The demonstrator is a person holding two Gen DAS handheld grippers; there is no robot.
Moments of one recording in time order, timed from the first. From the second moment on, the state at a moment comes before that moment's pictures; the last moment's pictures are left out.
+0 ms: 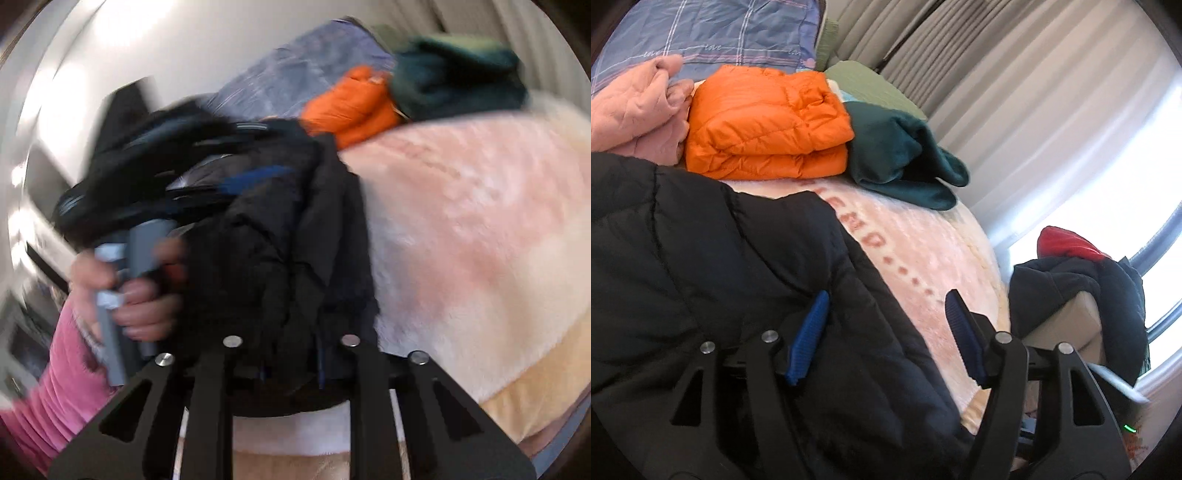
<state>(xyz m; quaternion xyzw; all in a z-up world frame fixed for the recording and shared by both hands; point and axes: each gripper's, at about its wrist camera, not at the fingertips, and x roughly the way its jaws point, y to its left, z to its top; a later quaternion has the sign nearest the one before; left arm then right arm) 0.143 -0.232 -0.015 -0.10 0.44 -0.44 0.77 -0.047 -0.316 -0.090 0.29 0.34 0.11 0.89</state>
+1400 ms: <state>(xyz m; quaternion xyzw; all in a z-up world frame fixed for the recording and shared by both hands) 0.174 -0.303 -0.061 0.23 0.41 -0.35 0.81 0.004 -0.305 -0.148 0.23 0.37 0.07 0.90</state>
